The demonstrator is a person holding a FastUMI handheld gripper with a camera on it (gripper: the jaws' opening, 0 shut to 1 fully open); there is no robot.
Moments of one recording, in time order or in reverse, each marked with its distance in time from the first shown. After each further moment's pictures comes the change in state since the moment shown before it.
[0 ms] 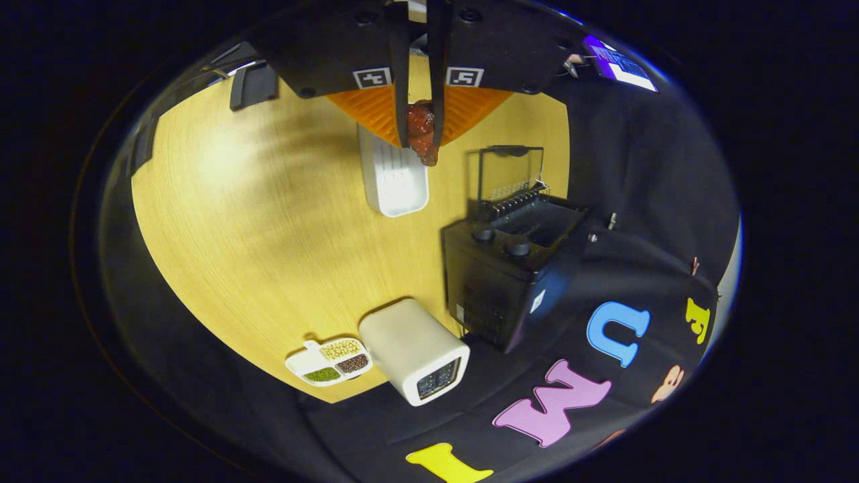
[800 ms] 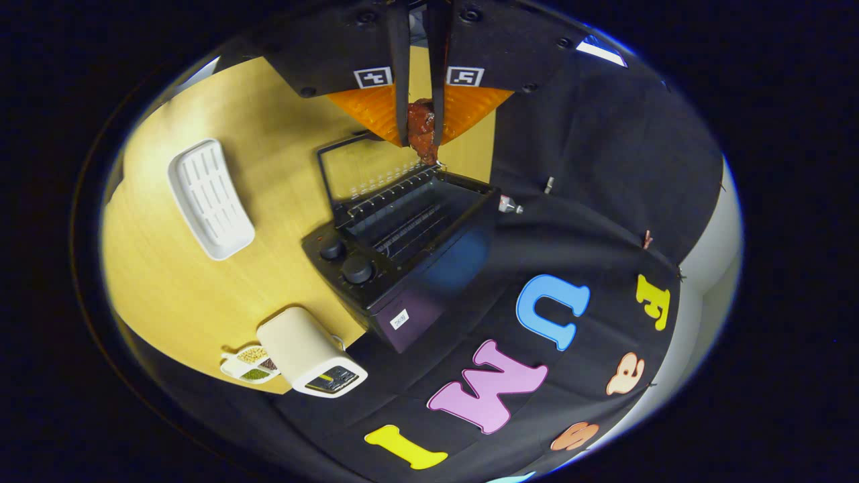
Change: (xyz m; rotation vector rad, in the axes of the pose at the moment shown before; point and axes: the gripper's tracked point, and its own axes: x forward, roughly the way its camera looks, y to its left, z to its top) arm 0.054 0.193 -0.042 0.138 -0.214 0.252
